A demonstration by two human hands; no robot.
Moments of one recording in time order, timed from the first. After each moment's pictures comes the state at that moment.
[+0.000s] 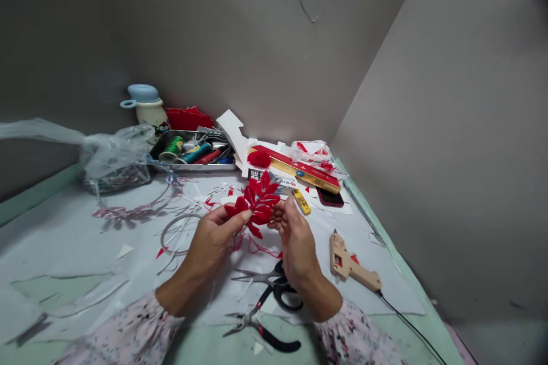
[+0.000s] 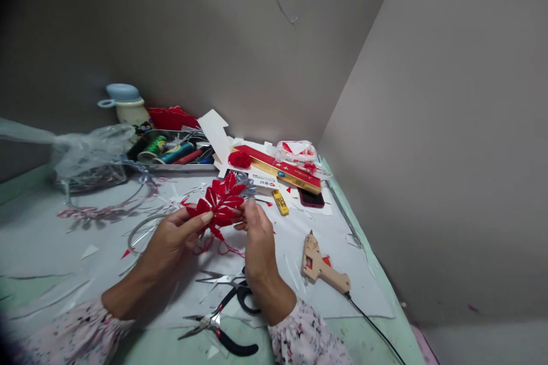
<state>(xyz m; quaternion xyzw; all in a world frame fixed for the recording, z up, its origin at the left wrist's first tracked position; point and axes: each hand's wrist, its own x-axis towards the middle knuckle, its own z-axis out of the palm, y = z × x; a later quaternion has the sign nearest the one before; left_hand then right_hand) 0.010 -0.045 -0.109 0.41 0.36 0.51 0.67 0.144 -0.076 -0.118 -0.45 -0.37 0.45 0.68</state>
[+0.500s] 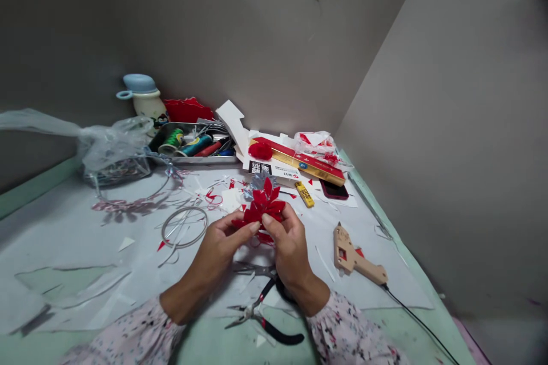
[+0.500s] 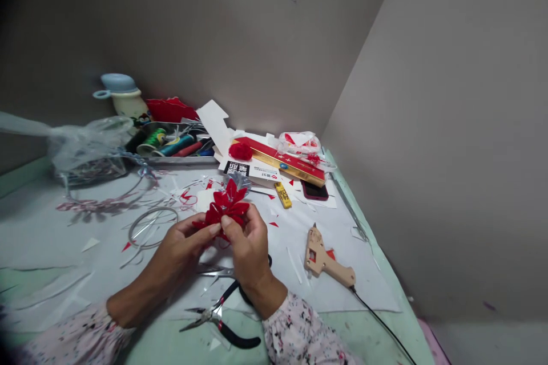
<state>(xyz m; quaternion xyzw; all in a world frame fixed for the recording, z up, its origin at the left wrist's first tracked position) 0.007 -0.055 -0.142 0.46 0.34 0.45 0.68 0.132 -0.088 -0.128 -0.37 -0.41 0.47 0.69</state>
